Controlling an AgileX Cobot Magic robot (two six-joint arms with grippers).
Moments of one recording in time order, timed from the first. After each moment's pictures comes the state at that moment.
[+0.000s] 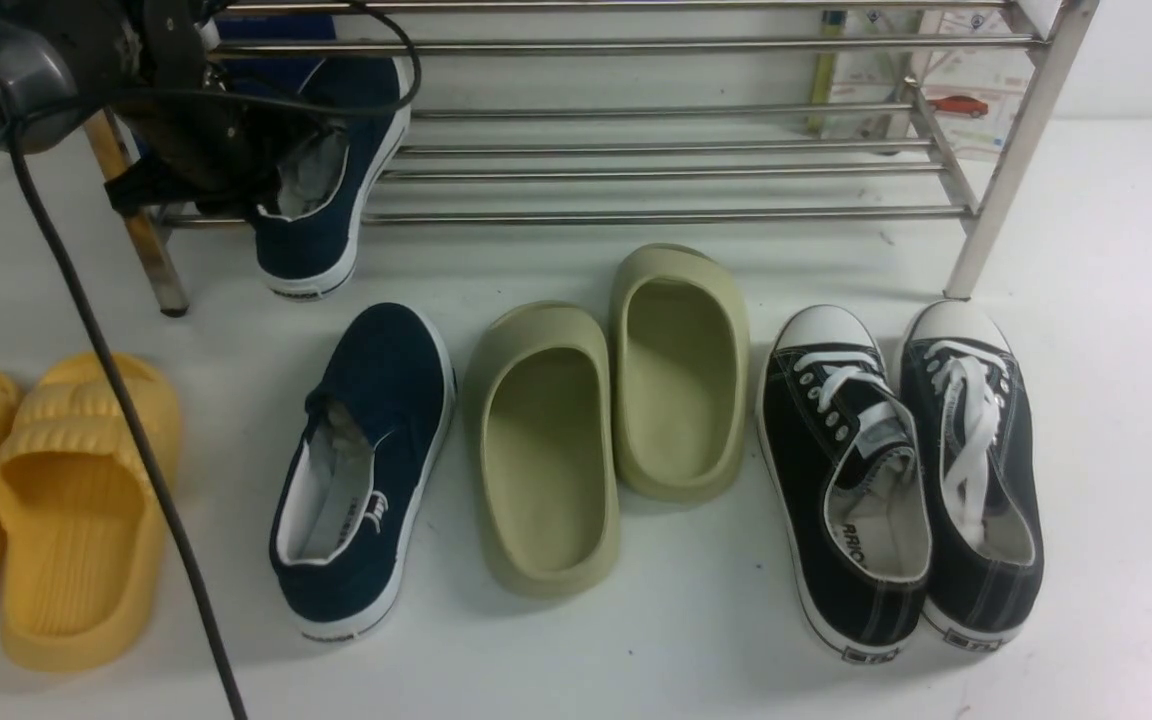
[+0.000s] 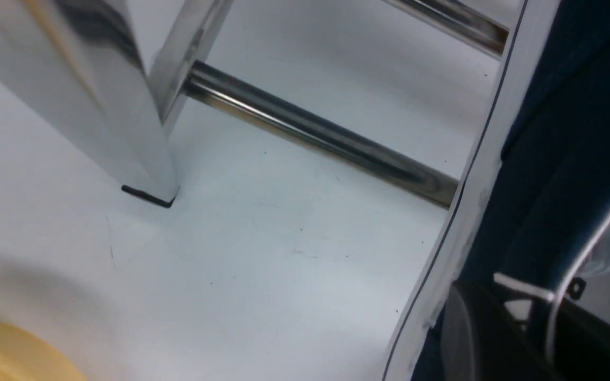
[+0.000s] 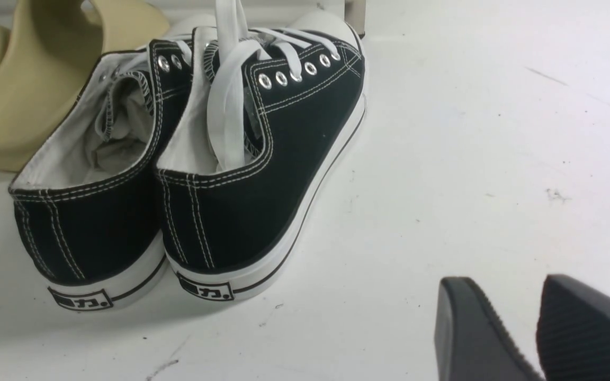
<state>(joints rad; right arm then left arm) 0.13 -0.01 0.02 -0.15 0.39 0.25 -0.05 2.12 -1.90 0.01 0.79 -0.51</state>
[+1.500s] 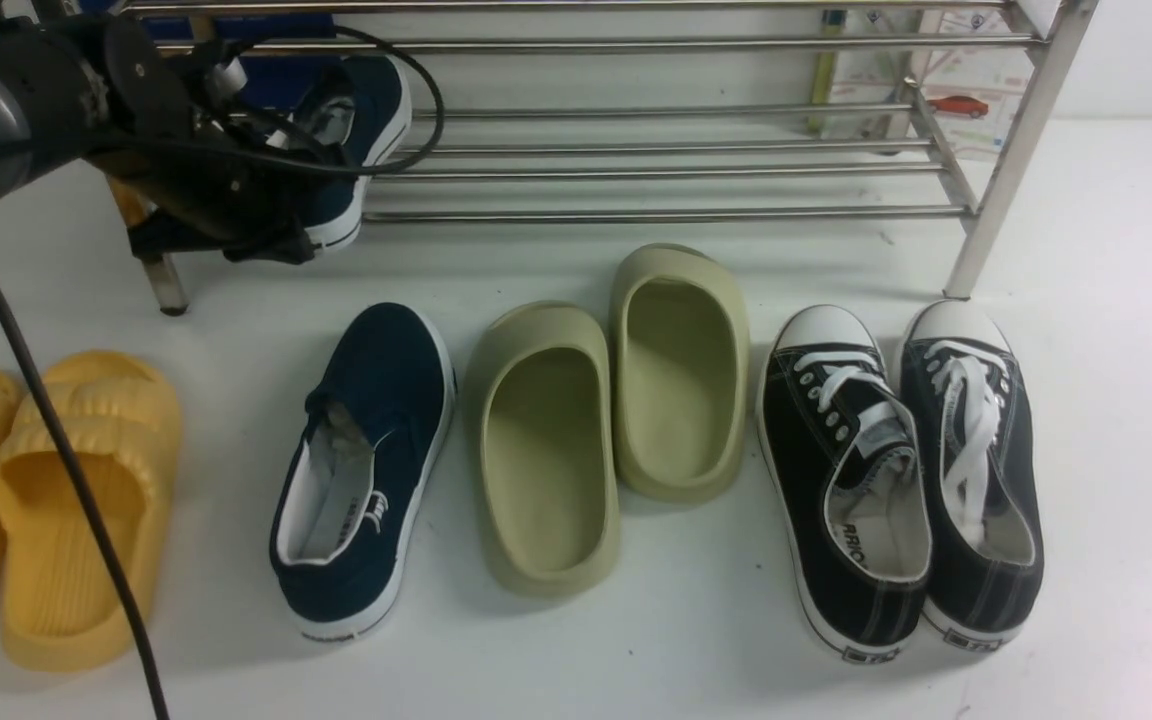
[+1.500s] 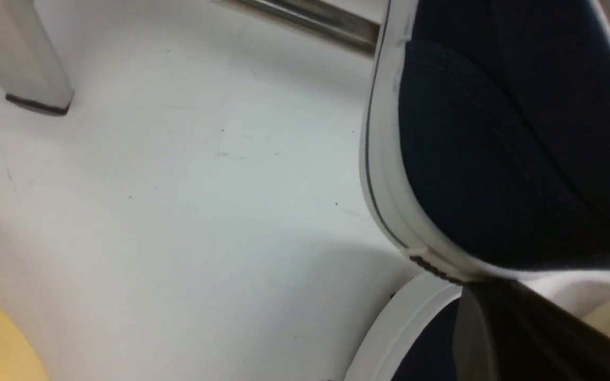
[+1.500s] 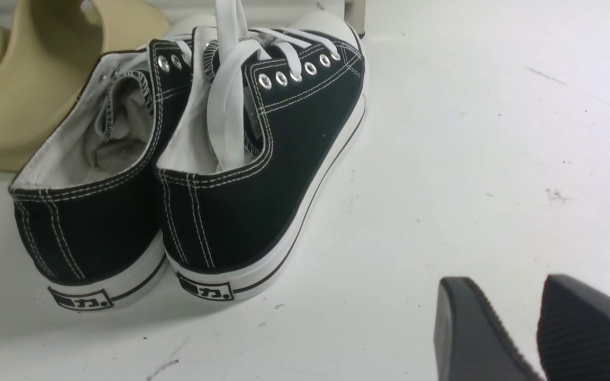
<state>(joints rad) 0.13 -0.01 0.02 -0.15 0.39 0.25 -0.05 1.97 -1.60 -0.23 0.63 -0.24</state>
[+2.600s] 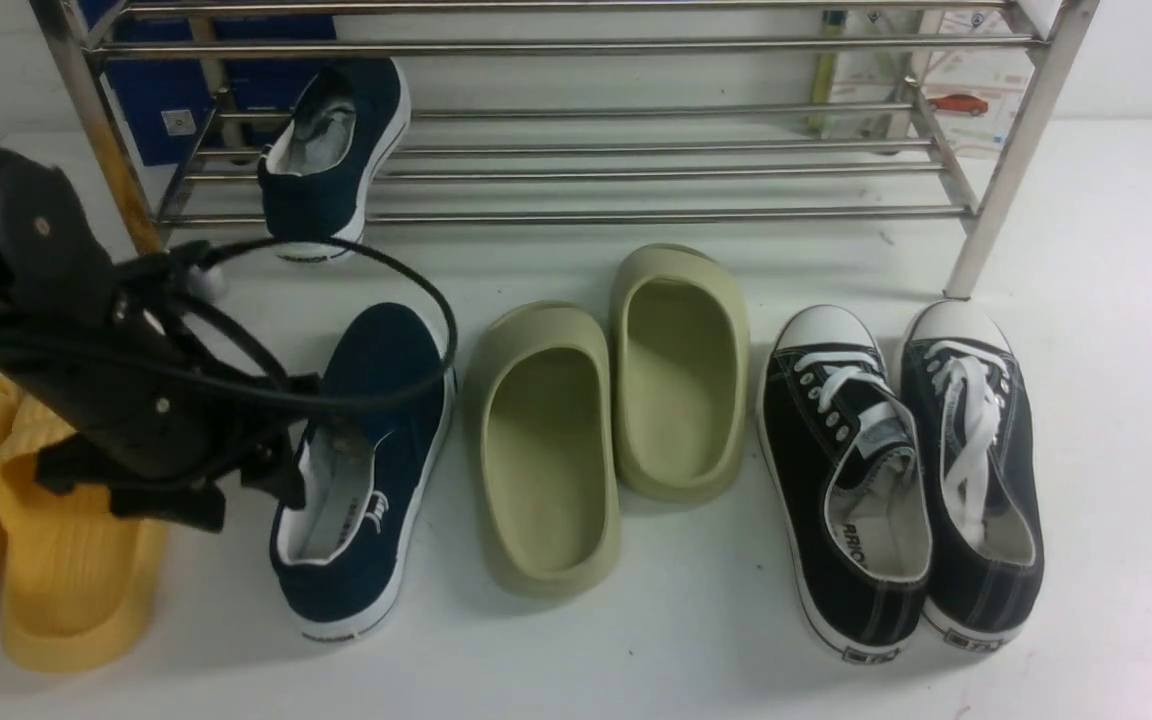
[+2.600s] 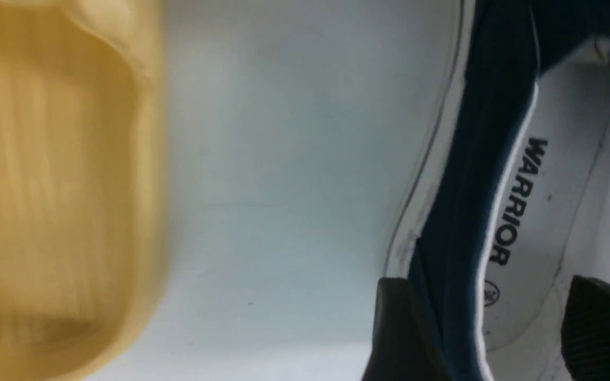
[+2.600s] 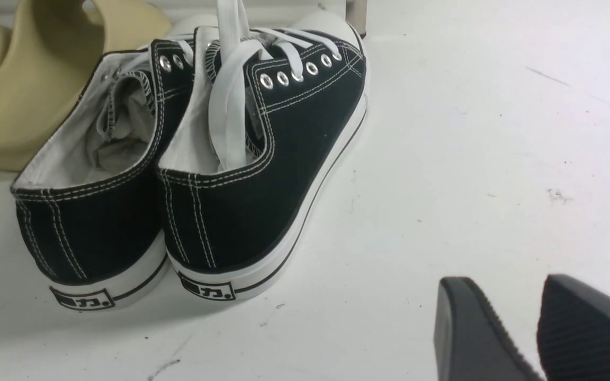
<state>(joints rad) 0.13 -0.01 0.02 -0.15 0.39 0.25 -0.14 1.55 -1.00 -0.20 0.81 -0.21</state>
